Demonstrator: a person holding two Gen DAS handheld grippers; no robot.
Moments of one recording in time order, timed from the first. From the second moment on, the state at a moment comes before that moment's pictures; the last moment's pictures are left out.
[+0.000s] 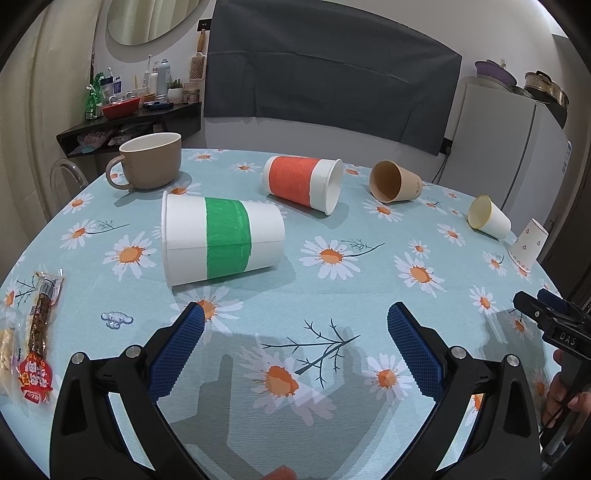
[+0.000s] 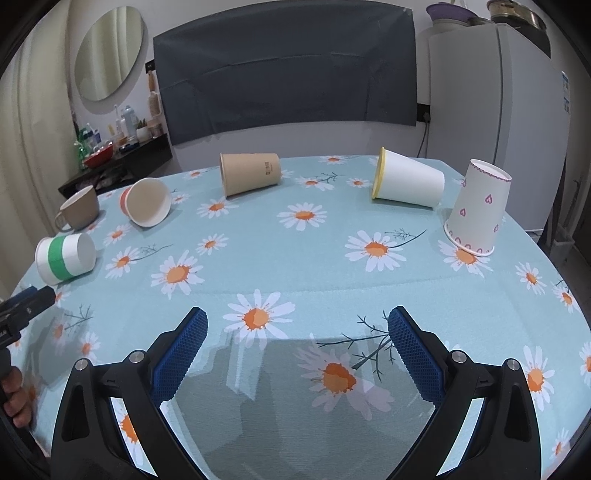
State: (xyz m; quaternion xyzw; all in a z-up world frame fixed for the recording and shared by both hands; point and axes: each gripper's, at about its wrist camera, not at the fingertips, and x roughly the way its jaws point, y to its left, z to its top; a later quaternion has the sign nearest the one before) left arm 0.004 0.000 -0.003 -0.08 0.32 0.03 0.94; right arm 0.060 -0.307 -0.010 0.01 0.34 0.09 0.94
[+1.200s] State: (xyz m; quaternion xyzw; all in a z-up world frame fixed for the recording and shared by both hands) left arm 0.005 0.007 -0.004 -0.10 0.32 0.04 0.94; right arm 0.273 -0.161 0.003 -0.15 0.35 0.04 0.93
